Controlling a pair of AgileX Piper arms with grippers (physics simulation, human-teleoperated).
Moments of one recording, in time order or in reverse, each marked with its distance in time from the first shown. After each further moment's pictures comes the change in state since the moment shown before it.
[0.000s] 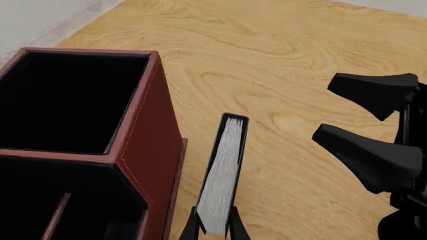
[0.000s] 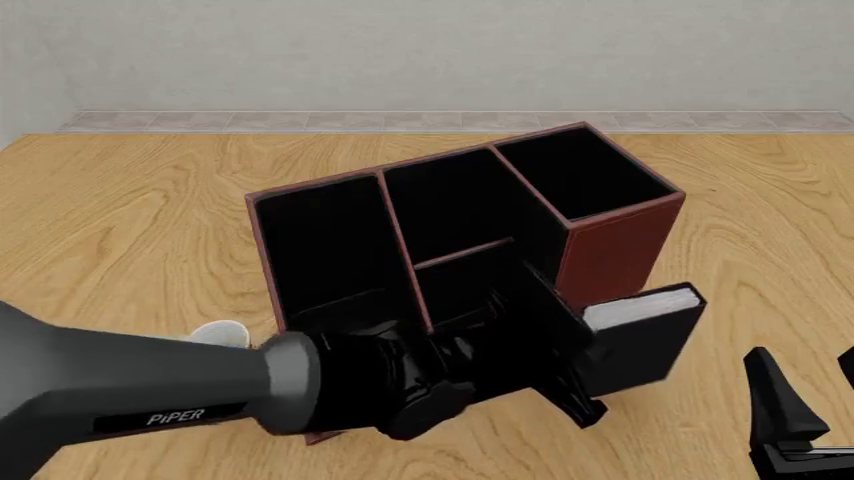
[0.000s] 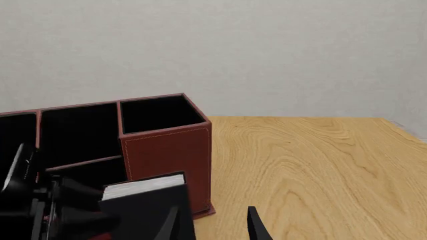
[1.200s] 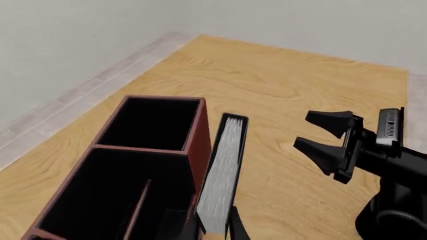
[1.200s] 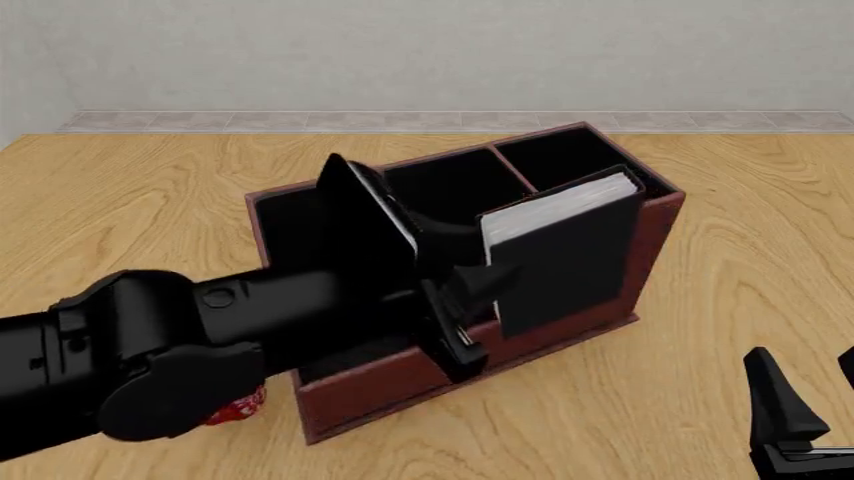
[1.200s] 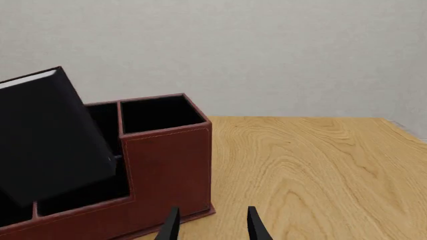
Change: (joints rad) left arm 0.065 -0.558 0.193 0.193 0.034; right arm 0.001 -0.001 -0.001 0.002 0.000
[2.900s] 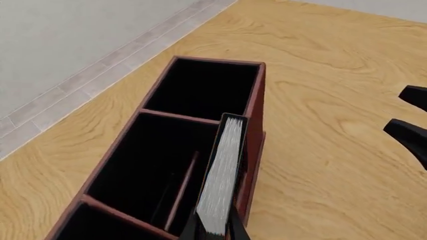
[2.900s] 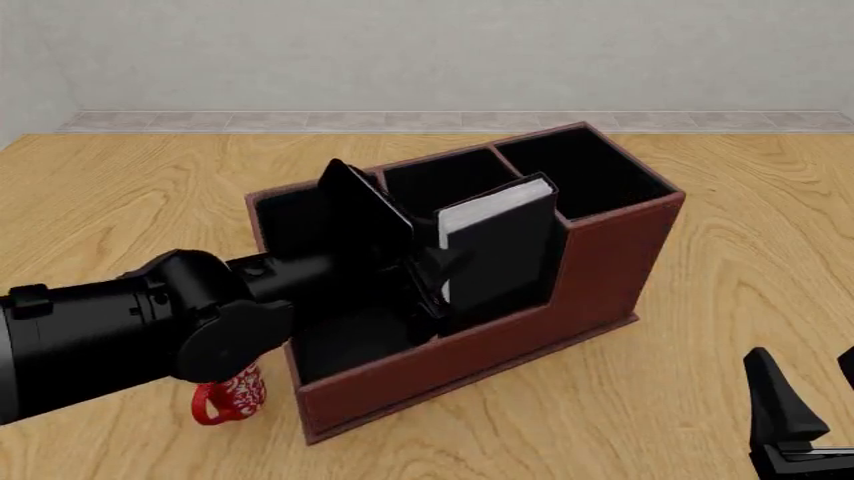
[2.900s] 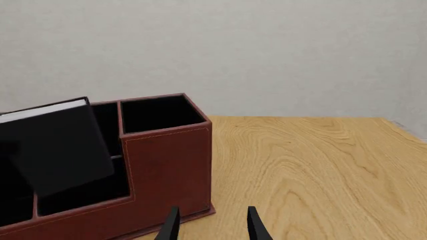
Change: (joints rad) left arm 0.176 0.119 0.011 -0.017 0.052; right arm 0.001 -0.001 0.001 0.001 0.000
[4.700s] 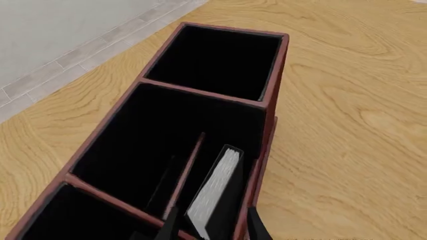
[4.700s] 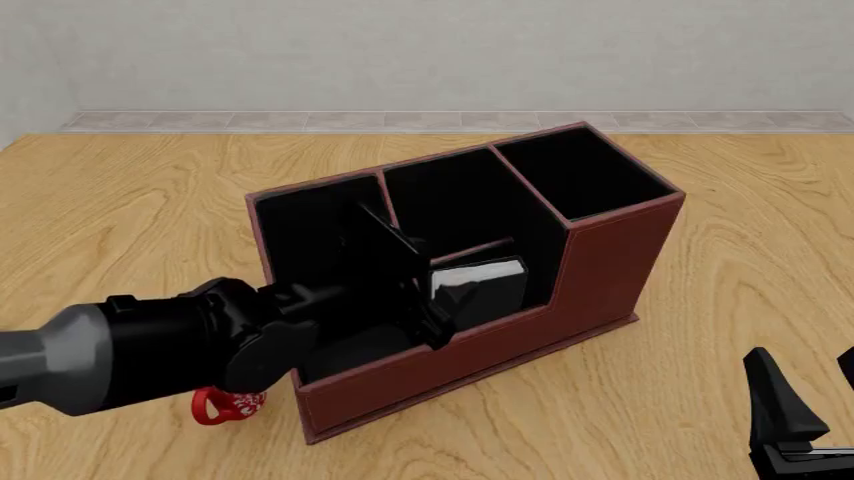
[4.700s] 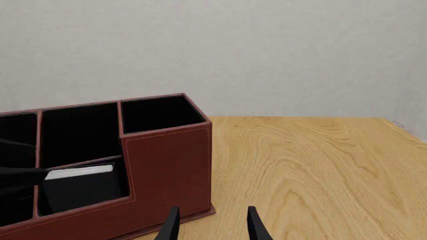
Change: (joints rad) left arm 0.035 0.121 0.062 -0.129 -0.019; right arm 0.000 0.000 0.000 0.000 0.000
